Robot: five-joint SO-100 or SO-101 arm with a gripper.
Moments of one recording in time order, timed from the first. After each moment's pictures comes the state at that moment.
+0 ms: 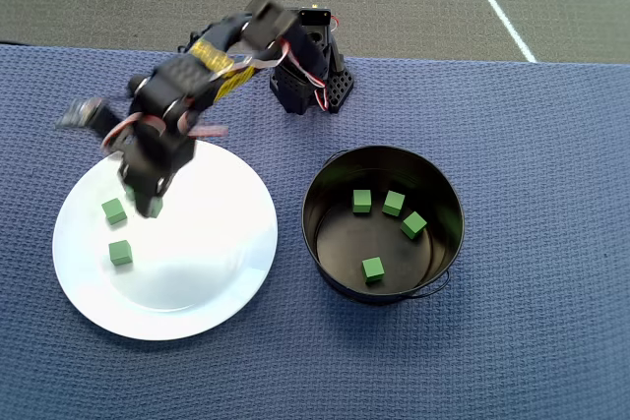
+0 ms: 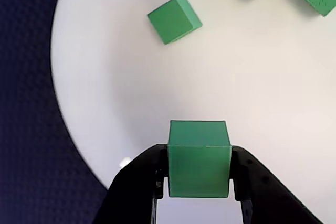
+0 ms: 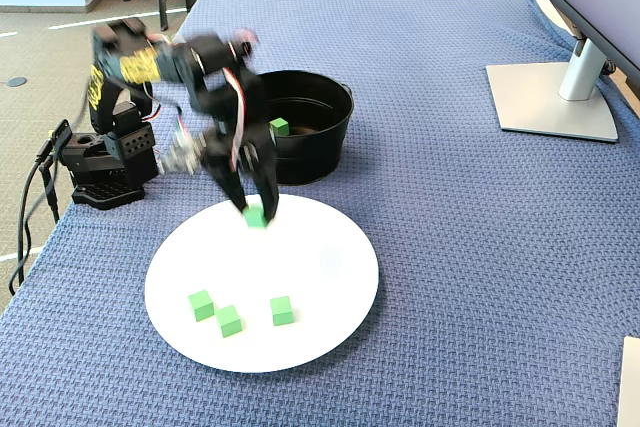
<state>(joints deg) 37.4 74.0 56.6 83.3 -23.7</state>
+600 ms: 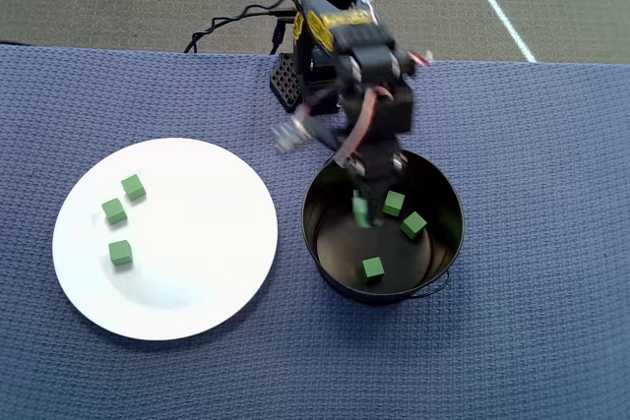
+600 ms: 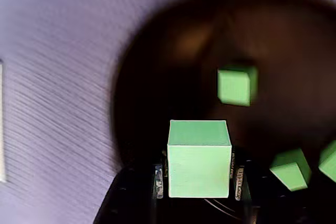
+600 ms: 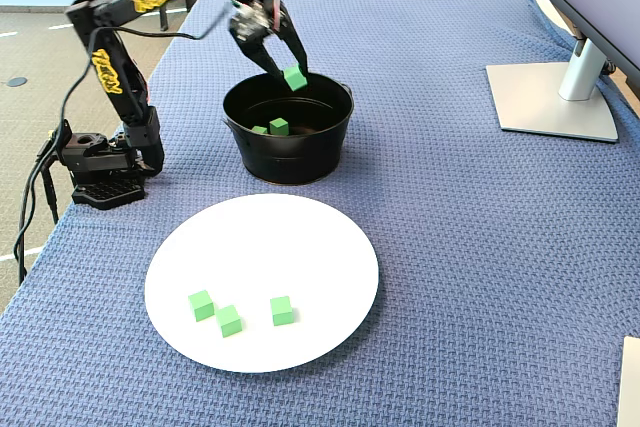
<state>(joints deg) -14.9 98.2 81.3 77.6 -1.5</state>
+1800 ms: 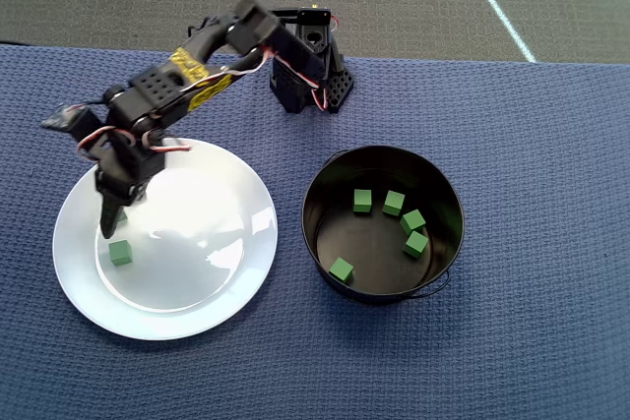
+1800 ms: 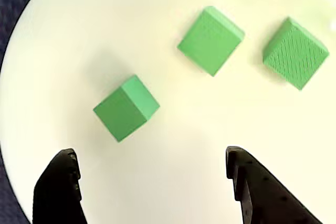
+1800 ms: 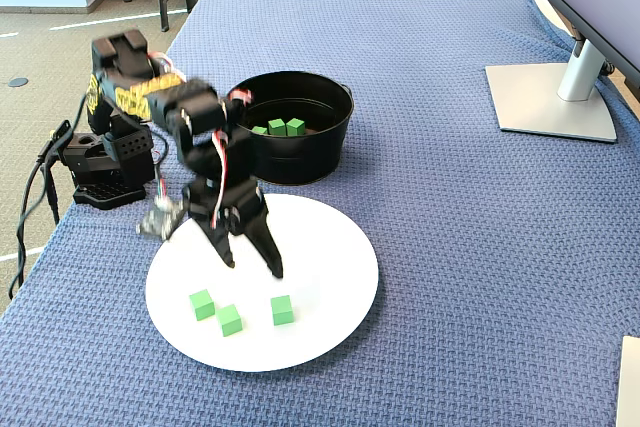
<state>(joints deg) 46.2 56.8 52.4 77.5 -26.2</state>
